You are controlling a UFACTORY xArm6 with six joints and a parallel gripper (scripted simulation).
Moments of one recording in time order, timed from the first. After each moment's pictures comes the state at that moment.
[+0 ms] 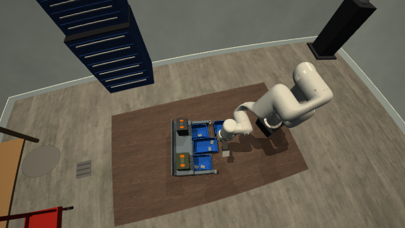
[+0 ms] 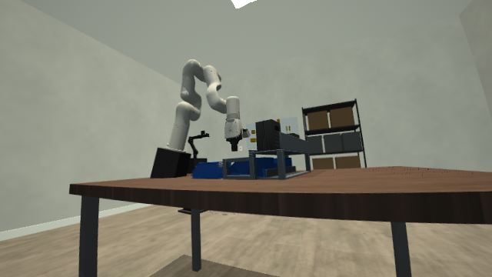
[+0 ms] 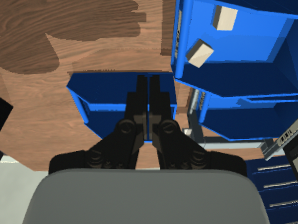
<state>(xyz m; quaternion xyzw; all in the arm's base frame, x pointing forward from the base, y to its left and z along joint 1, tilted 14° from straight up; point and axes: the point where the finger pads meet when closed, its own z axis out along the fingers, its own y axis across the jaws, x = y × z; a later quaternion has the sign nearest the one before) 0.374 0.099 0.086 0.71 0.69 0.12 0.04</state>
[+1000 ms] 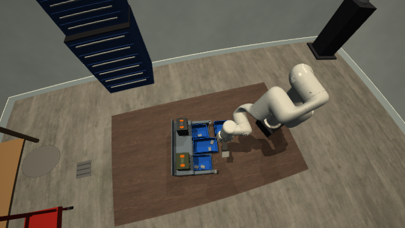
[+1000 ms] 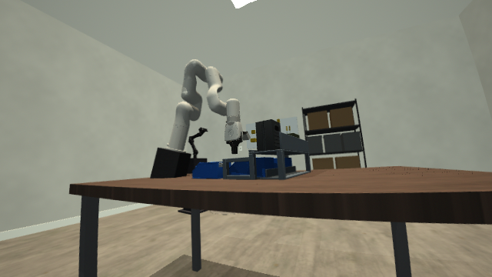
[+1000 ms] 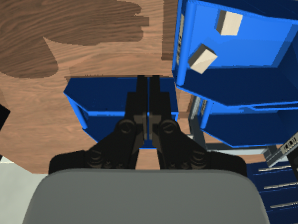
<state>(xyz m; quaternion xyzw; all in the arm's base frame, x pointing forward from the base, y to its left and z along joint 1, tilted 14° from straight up) 0.377 0.101 0.072 0.71 0.69 0.12 0.04</state>
